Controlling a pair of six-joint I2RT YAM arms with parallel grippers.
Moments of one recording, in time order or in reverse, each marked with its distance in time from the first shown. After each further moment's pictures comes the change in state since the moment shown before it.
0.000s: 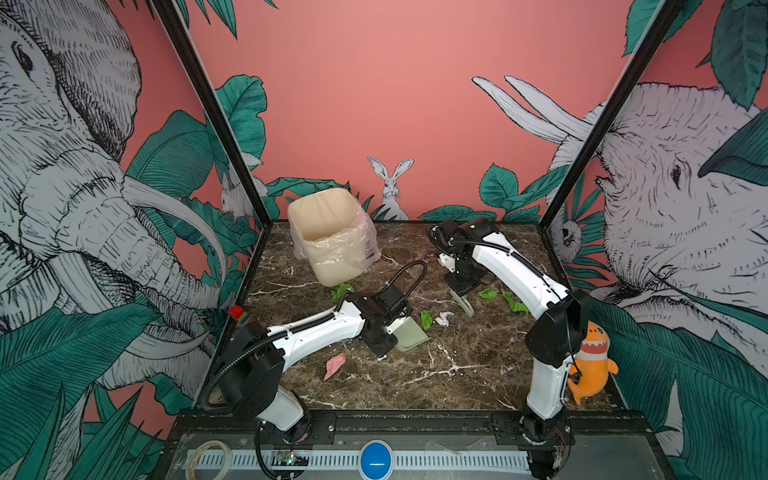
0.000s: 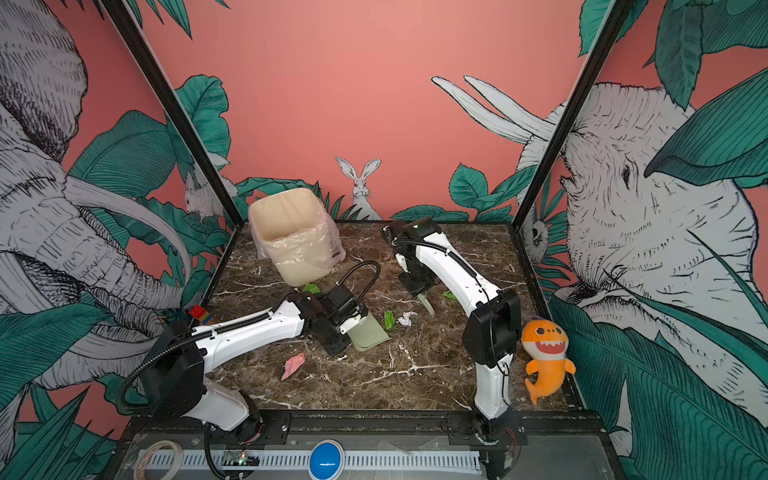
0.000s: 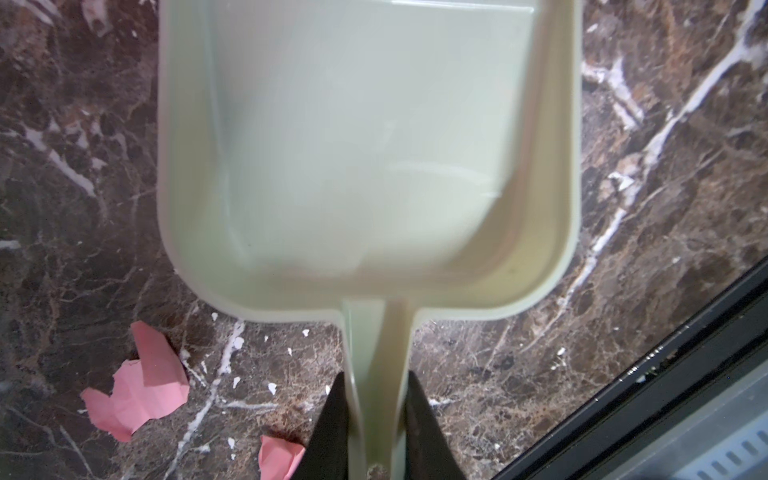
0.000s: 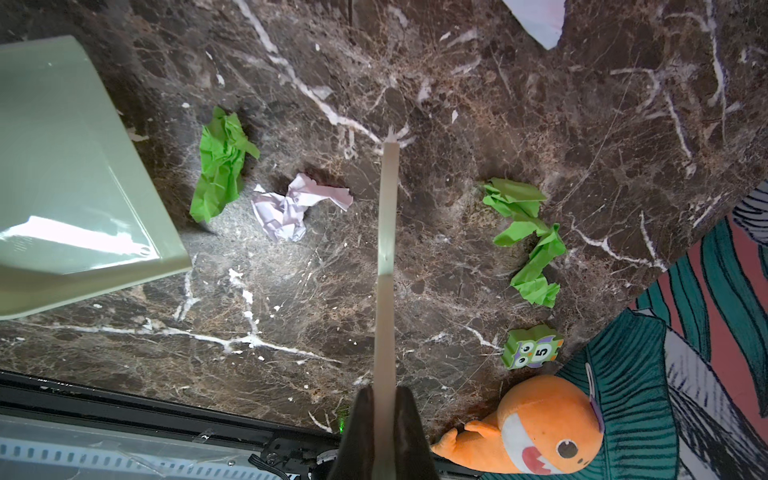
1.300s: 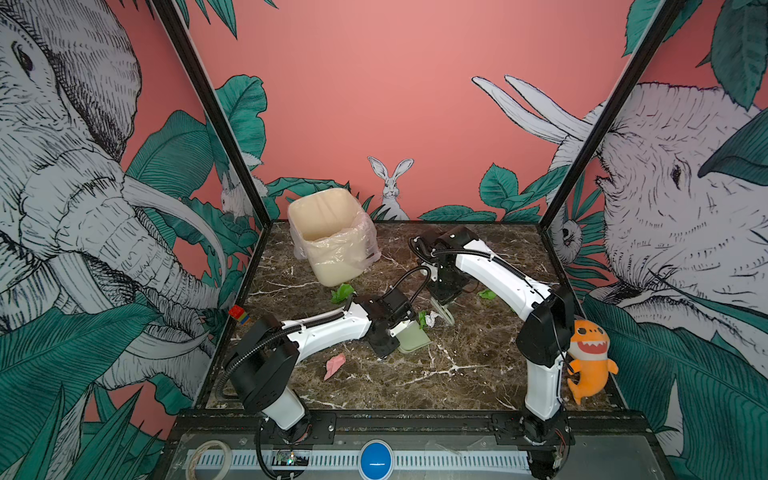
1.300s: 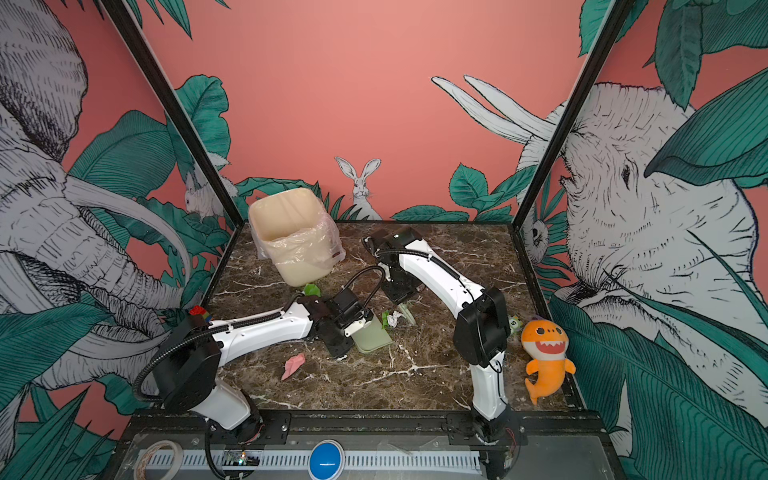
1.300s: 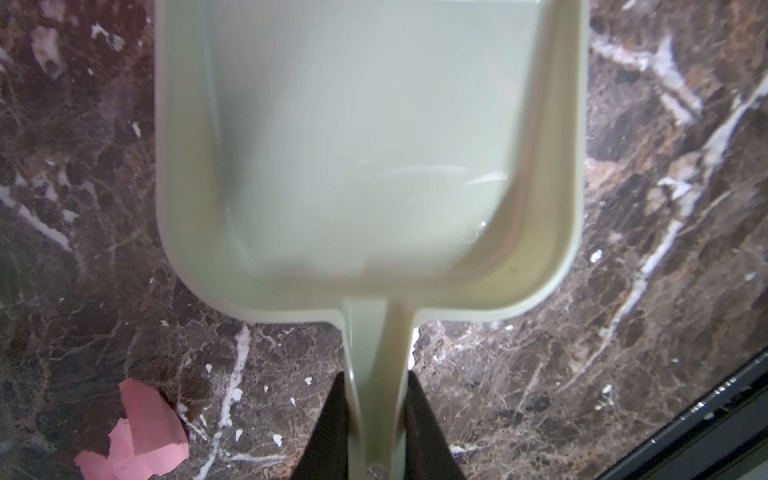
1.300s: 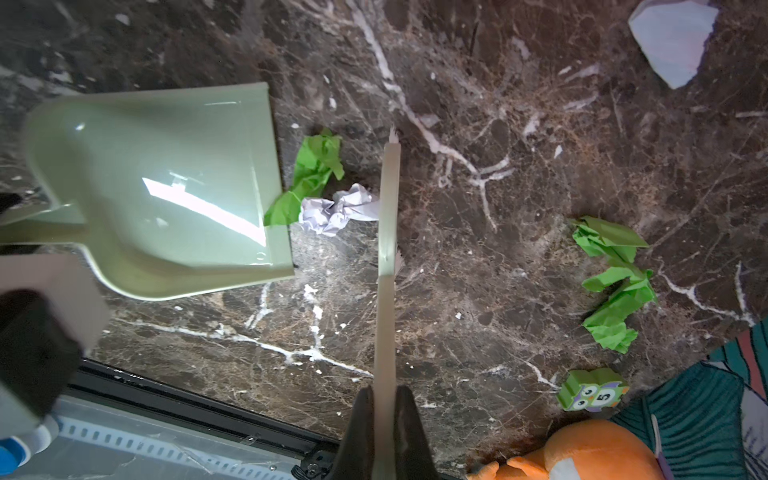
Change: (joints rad) left arm -0.010 0.060 -0.029 0.091 -0.027 0.069; right arm 0.121 0.050 -0.005 0.057 -0.125 0.060
